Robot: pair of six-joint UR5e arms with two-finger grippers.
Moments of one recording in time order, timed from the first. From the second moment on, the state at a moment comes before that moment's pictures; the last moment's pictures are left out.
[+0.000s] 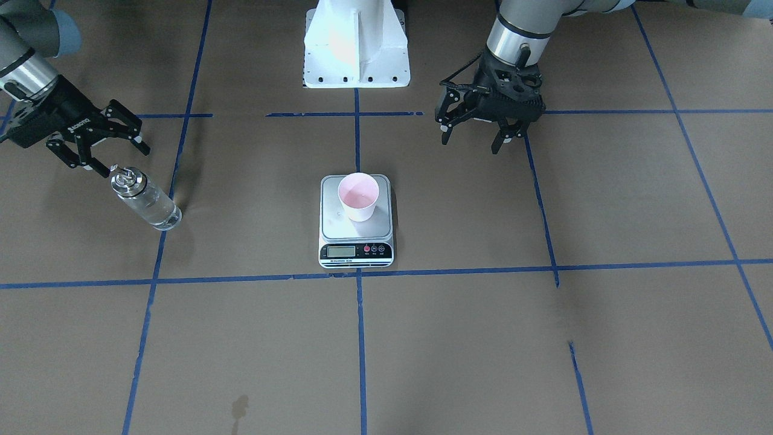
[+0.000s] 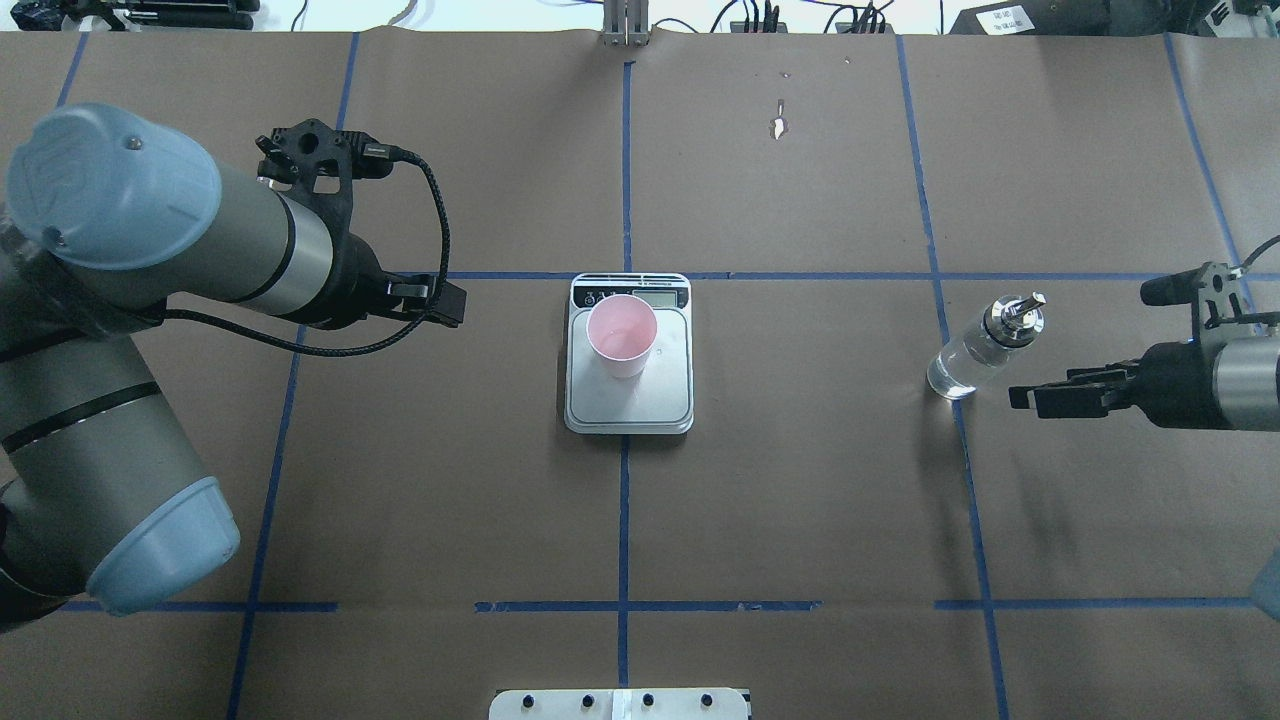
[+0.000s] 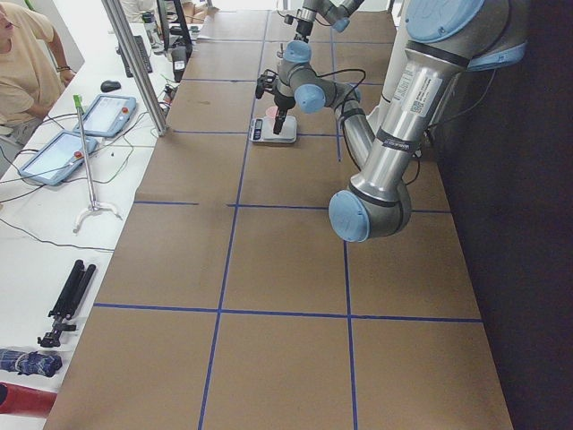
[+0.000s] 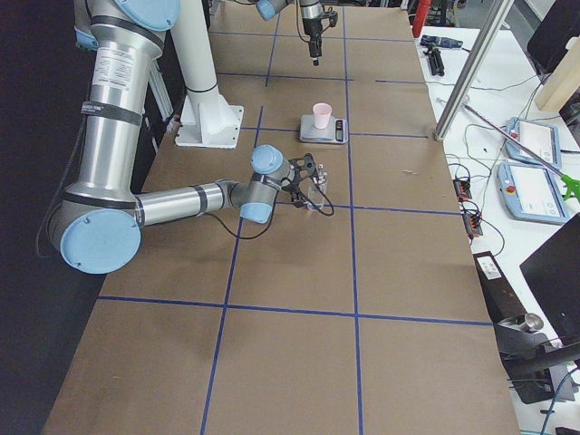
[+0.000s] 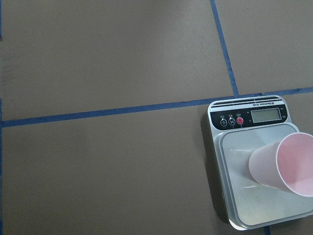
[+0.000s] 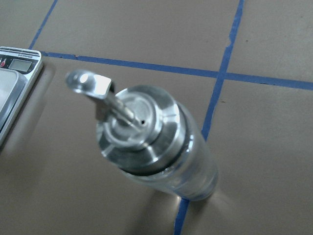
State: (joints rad) left arm -0.67 -2.02 -2.06 -1.58 -1.89 -1.03; right arm 0.69 -1.78 1.86 -0.47 1.89 1.01
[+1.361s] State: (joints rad) left arm -0.67 -2.03 -2.04 -1.58 -1.89 -1.04; right arm 0.32 -1.82 1.83 -0.48 1.07 1.17
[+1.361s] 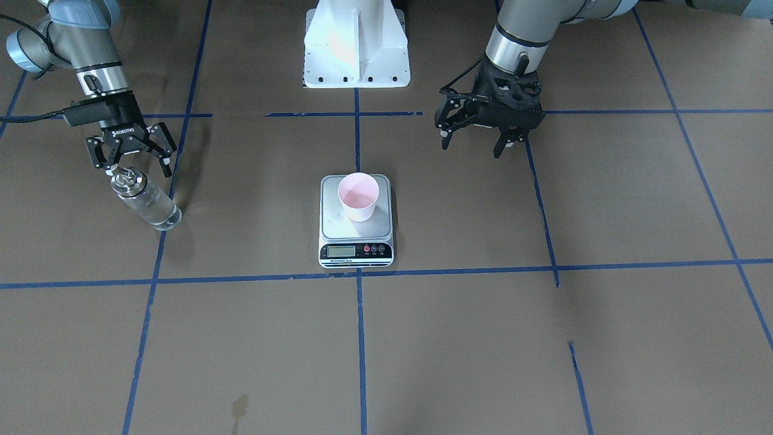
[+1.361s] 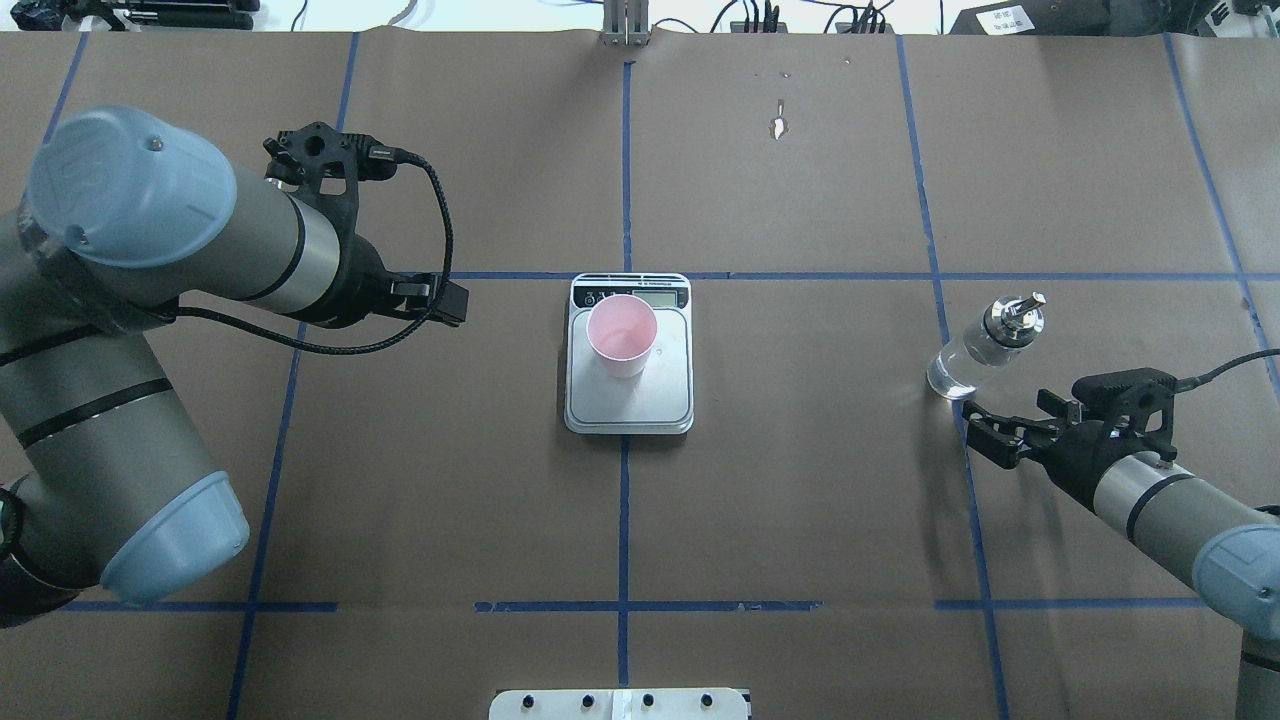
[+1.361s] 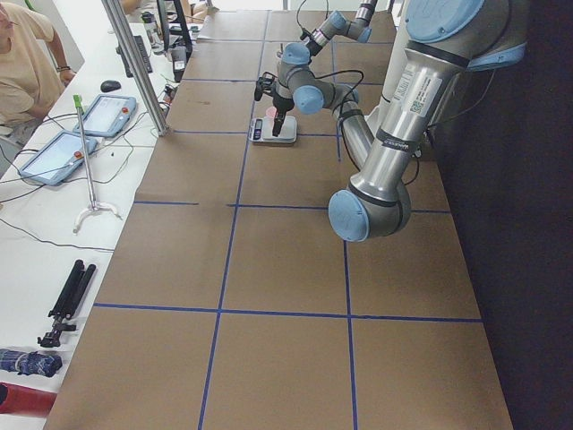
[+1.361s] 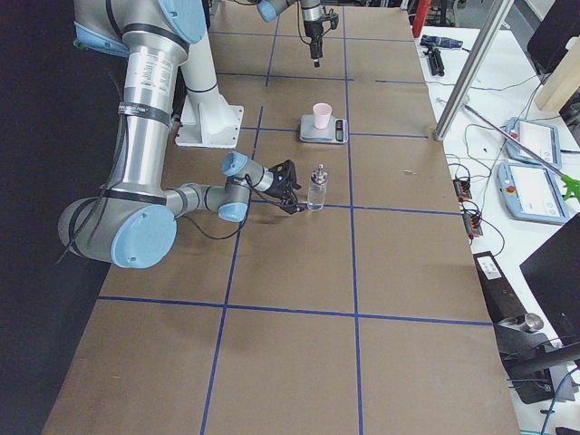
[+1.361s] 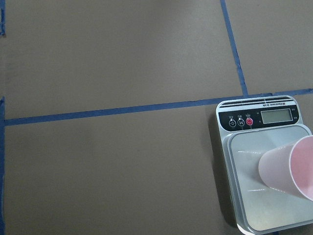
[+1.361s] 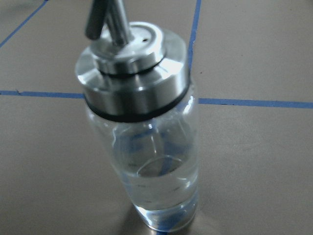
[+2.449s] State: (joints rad) left arm -0.67 -2.02 -2.04 -1.58 -1.89 -1.04; right arm 0.23 -1.72 1.74 -0.47 0.85 1.09
